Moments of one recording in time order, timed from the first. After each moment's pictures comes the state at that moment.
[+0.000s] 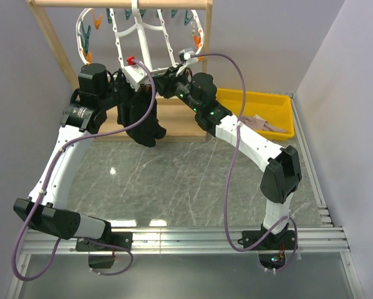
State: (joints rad) left arm -0.28 1.38 1.64 -0.49 0.40 0.50; right arm 0.71 1.85 1.73 0.28 -0.10 0.35
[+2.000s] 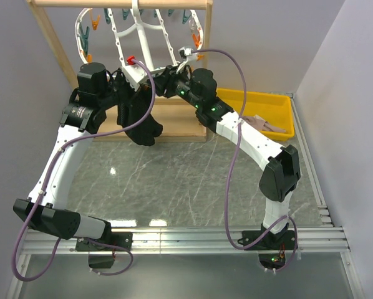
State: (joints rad) left arm -0.28 1.38 1.65 -0.49 0.38 0.53; right arm 0.69 1.87 1.80 0.18 -0.18 0.46
